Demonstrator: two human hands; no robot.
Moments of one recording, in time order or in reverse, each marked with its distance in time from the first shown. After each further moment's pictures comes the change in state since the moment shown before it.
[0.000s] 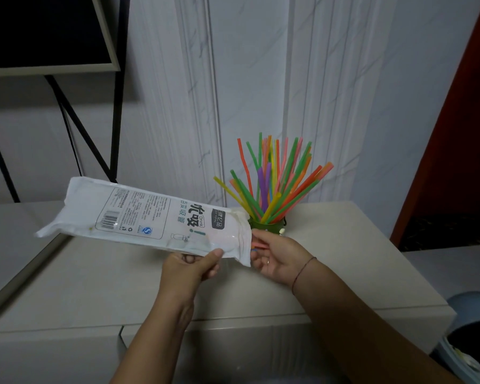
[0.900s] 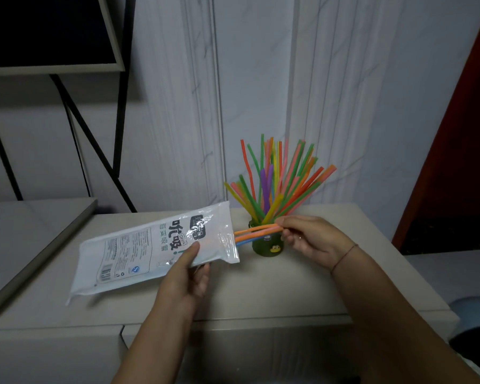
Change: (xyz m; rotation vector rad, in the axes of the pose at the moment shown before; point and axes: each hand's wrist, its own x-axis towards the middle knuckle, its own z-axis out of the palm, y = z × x) left_hand 0.005 0.000 -0.005 -0.581 0.210 -0.435; right_hand -0.017 -0.046 -0.031 -0.120 -0.035 -0.299
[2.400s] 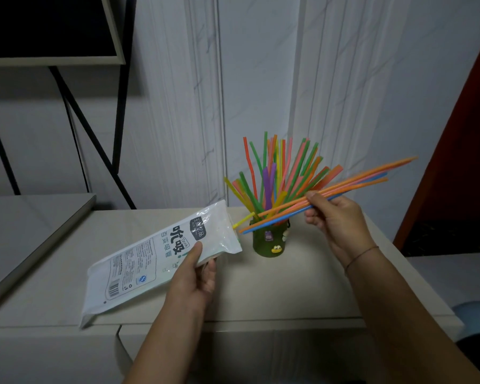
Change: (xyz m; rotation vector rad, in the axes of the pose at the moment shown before) left_hand 0.004 -0.012 0.014 -0.146 0.067 -0.017; right_hand 0.000 -0.018 -0.017 -0.083 0.221 -0.465
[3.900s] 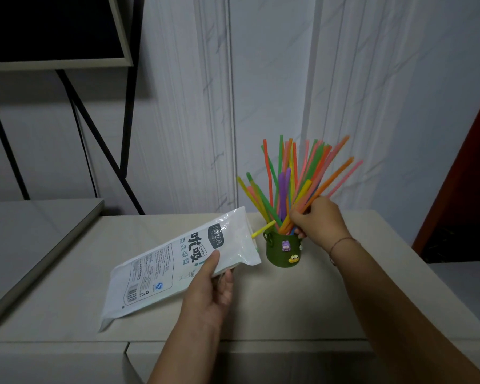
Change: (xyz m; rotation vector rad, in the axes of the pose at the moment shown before) left_hand 0.005 0.000 0.006 0.013 0.018 -0.040; right_hand 0.036 0.023 0.041 -0.917 -0.126 -0.063
